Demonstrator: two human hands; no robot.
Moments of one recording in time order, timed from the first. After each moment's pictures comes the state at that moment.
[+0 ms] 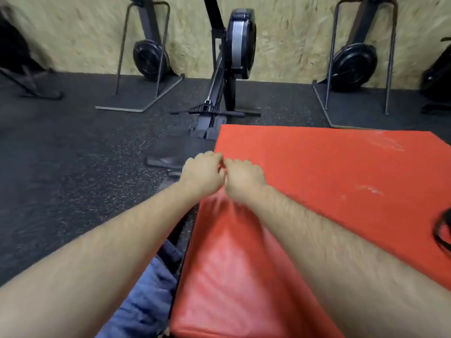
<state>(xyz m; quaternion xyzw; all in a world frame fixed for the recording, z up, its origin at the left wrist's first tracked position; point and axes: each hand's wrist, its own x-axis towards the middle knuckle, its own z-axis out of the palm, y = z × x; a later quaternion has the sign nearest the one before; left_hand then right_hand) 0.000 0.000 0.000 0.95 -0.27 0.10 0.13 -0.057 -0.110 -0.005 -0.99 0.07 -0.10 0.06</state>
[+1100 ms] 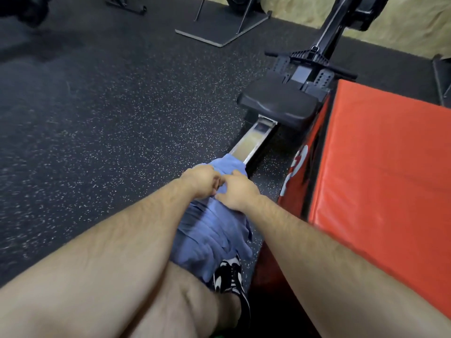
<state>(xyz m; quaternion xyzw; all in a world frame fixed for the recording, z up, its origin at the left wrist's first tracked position) 0.005 0.304 -0.158 0.97 -0.19 -0.15 0.07 -0.029 0.164 -0.169 -0.97 -0.07 0.15 0.16</state>
